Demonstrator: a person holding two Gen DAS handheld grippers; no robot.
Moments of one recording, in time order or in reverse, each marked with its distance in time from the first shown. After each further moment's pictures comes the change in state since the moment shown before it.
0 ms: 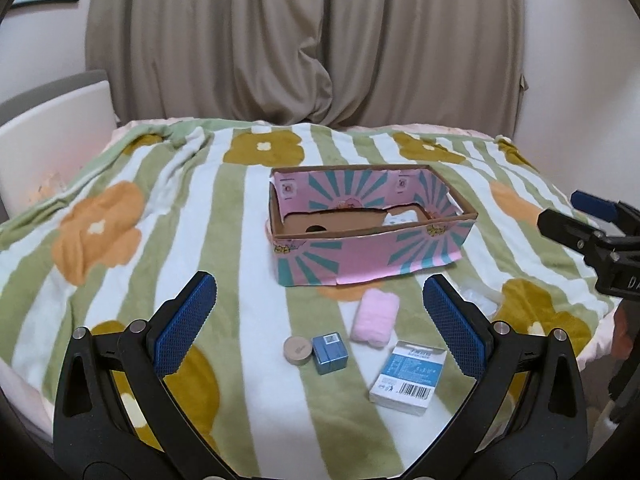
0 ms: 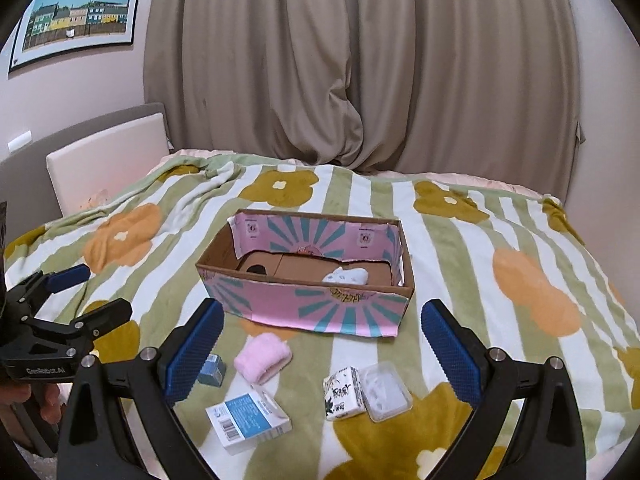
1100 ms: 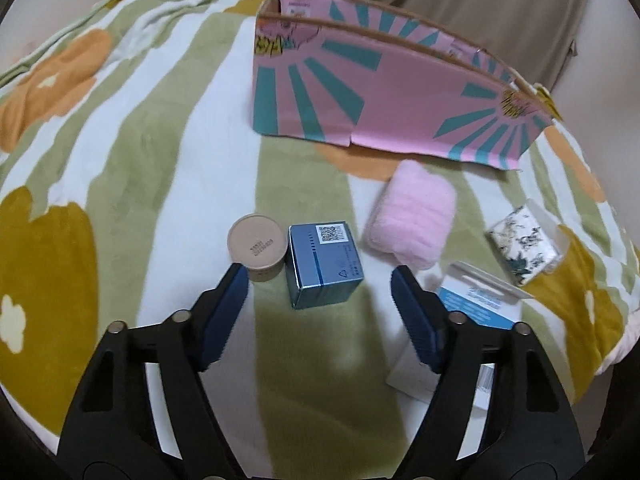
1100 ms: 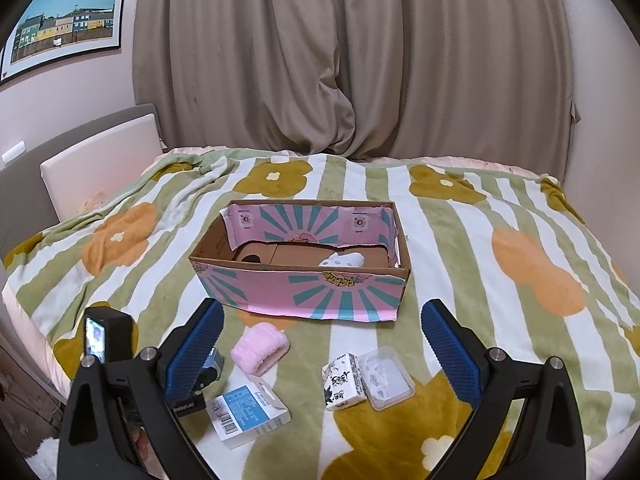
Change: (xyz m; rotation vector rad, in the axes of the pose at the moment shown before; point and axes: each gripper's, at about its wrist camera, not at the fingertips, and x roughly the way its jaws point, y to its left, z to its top) left arm 0.146 0.002 -0.104 -0.181 0.356 -0.017; right arm 0.004 -0.012 -0.012 0.059 0.029 0.005
